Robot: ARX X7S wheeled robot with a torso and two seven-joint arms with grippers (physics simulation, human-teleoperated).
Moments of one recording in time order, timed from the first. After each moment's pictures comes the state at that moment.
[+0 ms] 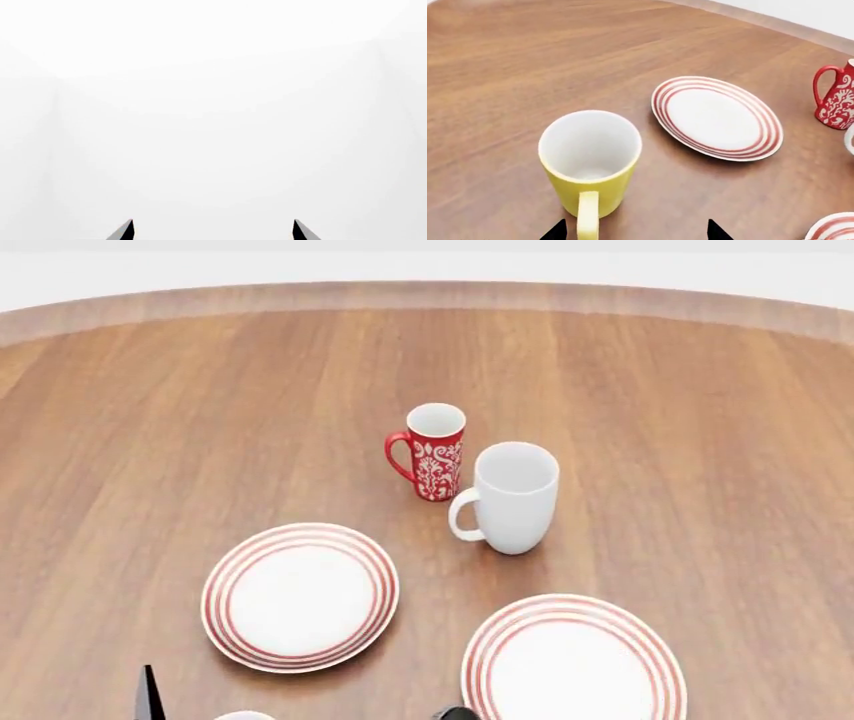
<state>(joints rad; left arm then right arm) 0.09 -0.24 0.26 0.11 0.15 0.64 -0.39 0.26 0.28 -0.55 0.03 0.15 0.35 -0.32</state>
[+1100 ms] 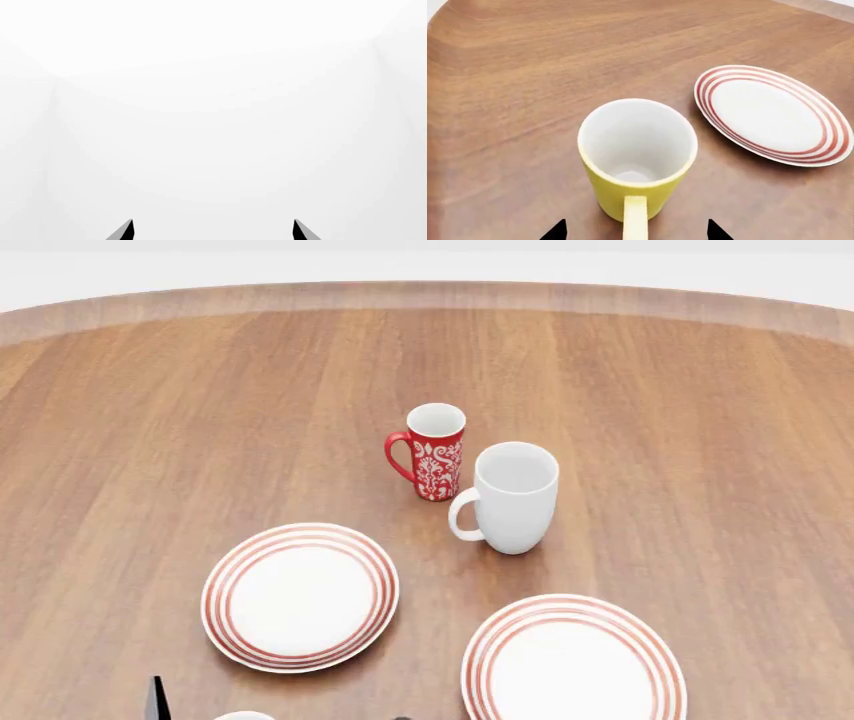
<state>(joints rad) 0.06 -0.26 0.30 0.02 0.16 0.70 -0.44 0.34 0.21 -0.66 0.21 0.14 0.29 -0.37</state>
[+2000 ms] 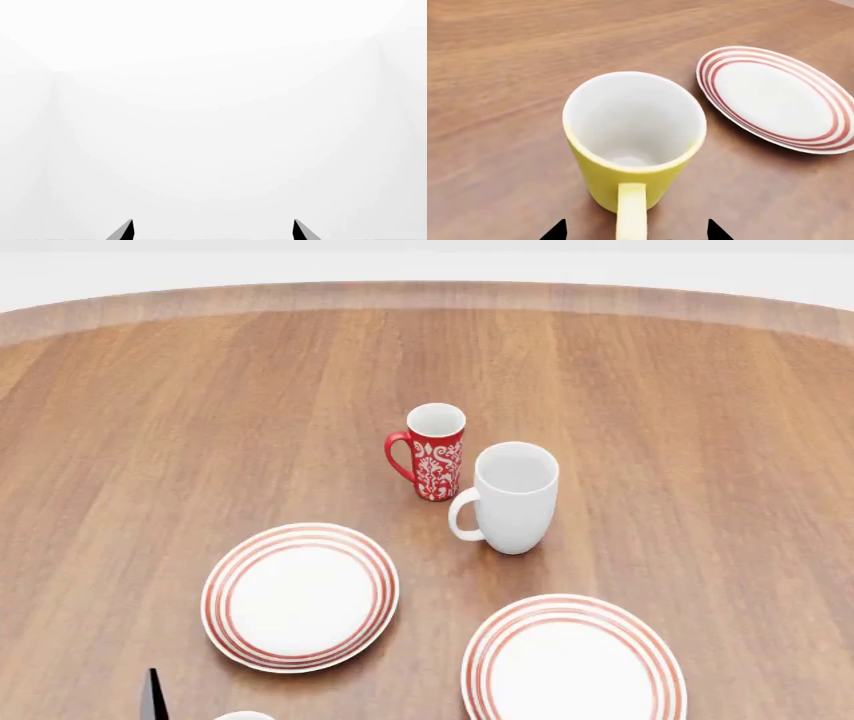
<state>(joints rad) 0.07 -0.28 0.32 0.08 0.13 0.64 -0.44 0.39 0.15 -0.71 0.42 0.12 0.18 -0.33</state>
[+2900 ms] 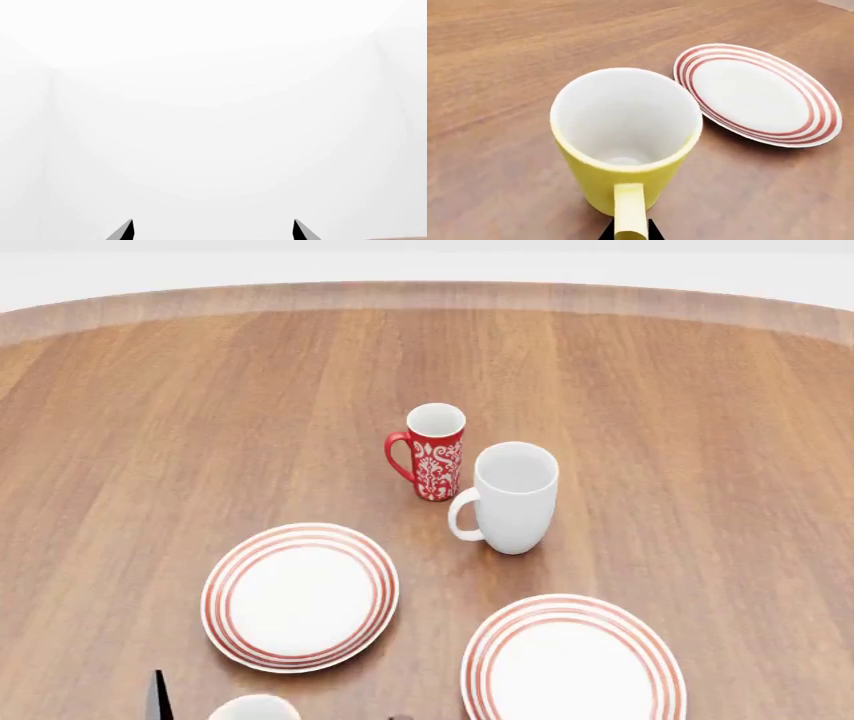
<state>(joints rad) 0.06 -0.30 0.34 0.07 0.12 0.64 -0.46 0.43 0.13 -0.71 0.54 0.15 0.11 -0.29</state>
